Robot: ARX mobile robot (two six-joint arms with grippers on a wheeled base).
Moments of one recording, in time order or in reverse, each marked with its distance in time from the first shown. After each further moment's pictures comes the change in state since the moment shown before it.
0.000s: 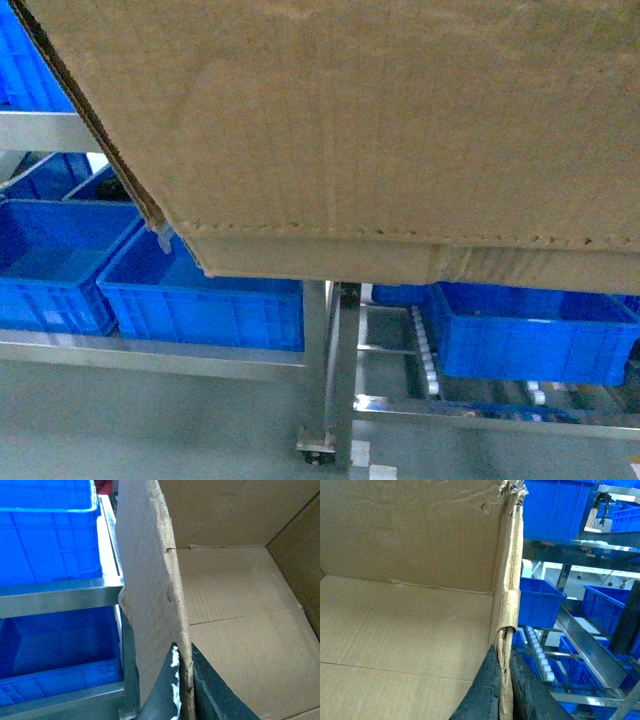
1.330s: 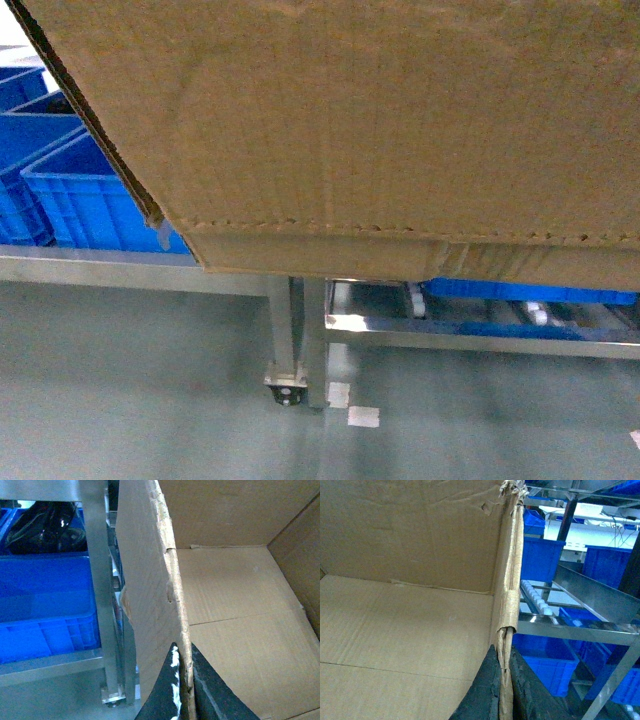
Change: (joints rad) left arm 0.004 -0.001 0.000 0.002 0.001 0.000; right arm 0.000 0.000 0.001 0.000 0.000 0.000
